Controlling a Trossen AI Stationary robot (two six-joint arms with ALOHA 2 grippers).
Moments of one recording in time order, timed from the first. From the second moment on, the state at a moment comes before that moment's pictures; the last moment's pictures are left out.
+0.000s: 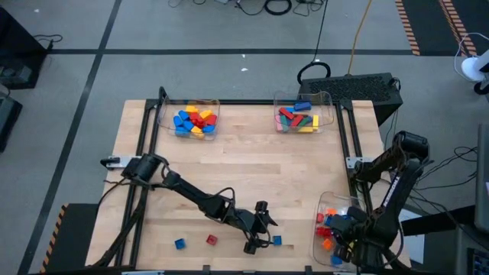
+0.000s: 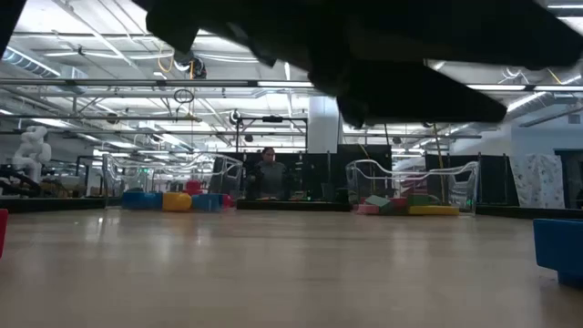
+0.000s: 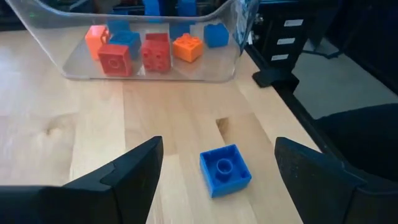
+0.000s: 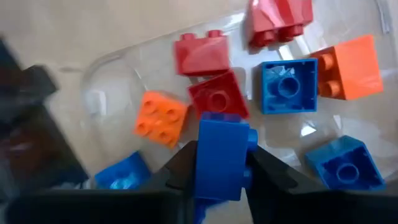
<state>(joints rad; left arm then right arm) -0.43 2.16 1.35 0.39 -0.06 -0.10 1.19 1.52 0.95 -0.87 0.18 1.74</state>
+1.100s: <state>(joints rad) -0.51 2.42 1.43 0.59 -0.31 -0.23 1.16 1.51 1.24 -1.24 0.42 1.79</state>
